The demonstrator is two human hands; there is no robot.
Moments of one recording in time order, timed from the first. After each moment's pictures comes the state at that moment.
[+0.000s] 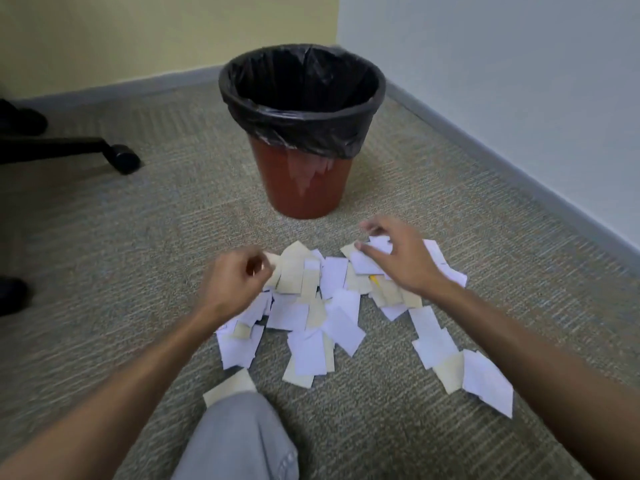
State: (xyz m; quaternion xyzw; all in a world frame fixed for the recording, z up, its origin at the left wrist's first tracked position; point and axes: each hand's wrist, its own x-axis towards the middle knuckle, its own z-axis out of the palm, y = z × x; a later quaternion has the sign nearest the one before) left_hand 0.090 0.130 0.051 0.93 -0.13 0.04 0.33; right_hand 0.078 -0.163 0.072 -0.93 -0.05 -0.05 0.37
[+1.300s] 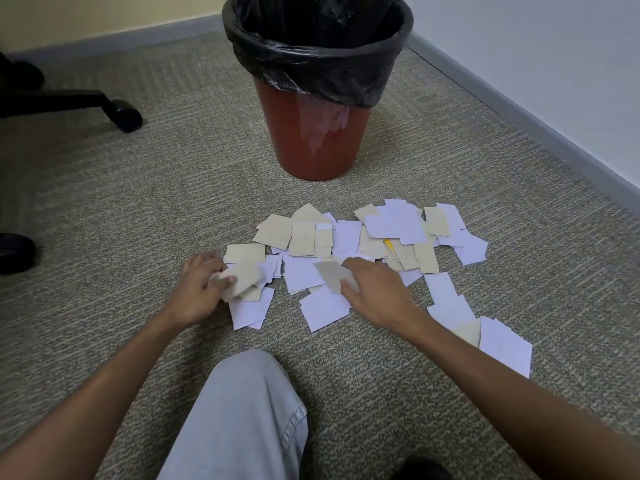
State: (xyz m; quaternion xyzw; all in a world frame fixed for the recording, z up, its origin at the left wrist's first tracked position) left_hand 0.054 0.211 -0.025 0.93 -0.01 -0.11 0.35; right_hand 0.015 -0.102 -0.006 -0.98 -0.12 0.02 0.18
